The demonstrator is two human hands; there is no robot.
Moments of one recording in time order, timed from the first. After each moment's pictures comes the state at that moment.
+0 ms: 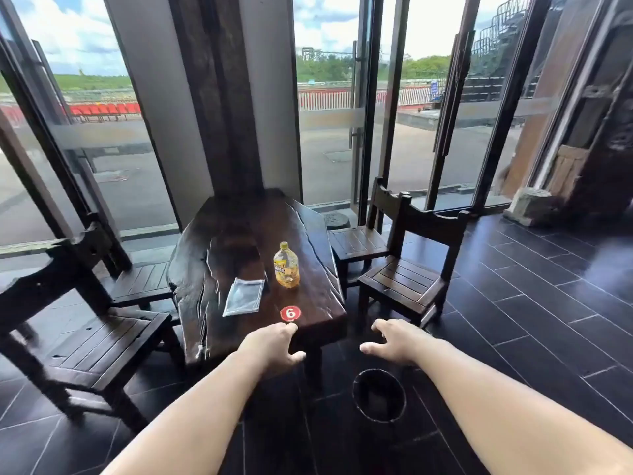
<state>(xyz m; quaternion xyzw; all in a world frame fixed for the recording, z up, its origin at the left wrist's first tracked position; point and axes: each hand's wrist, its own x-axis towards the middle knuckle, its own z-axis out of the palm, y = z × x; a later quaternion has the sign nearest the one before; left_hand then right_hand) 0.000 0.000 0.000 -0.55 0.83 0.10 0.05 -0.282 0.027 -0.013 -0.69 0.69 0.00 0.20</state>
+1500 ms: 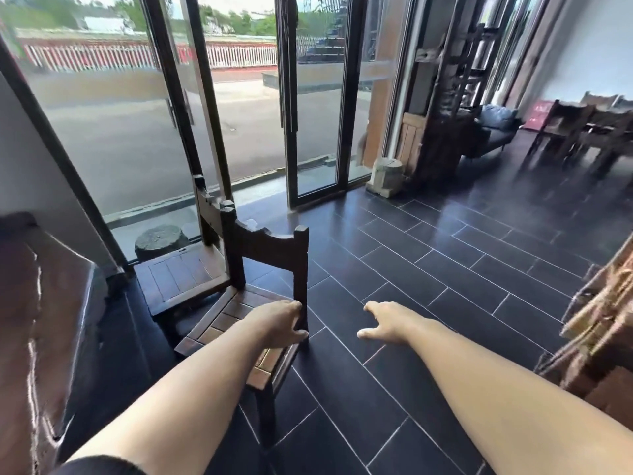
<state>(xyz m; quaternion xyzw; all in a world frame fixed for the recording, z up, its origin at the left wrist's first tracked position) -0.720 -0.416 -0.056 -0.34 0.93 0.13 0.10 -0.944 -0.268 -0.045 -0.52 0.82 0.01 0.24</state>
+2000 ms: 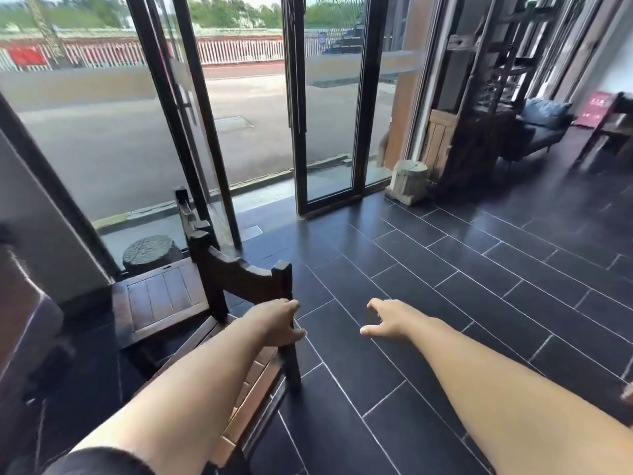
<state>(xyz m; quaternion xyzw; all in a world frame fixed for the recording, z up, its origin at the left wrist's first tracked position) -0.933 -0.575 -0.076 -0.37 0.91 0.12 0.11 -1.178 -0.450 -0.080 -0.54 0.80 0.01 0.25</state>
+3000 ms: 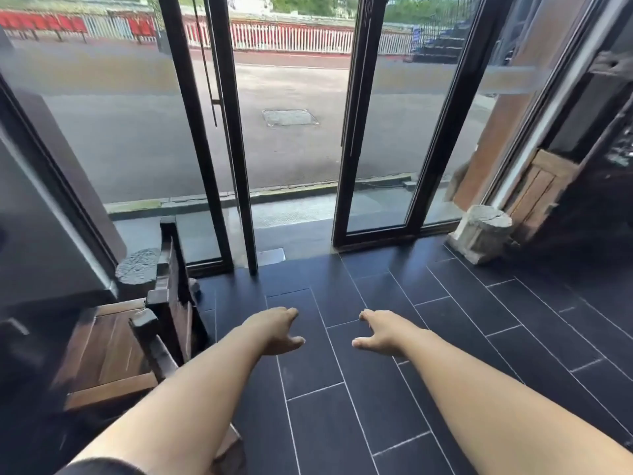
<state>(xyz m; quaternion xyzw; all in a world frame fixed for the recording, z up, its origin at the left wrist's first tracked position) -1.170 -0.974 -0.100 -0.50 0.84 0.18 0.13 -1.425 -0.908 -0.078 -0.64 0.72 0.08 0.26</state>
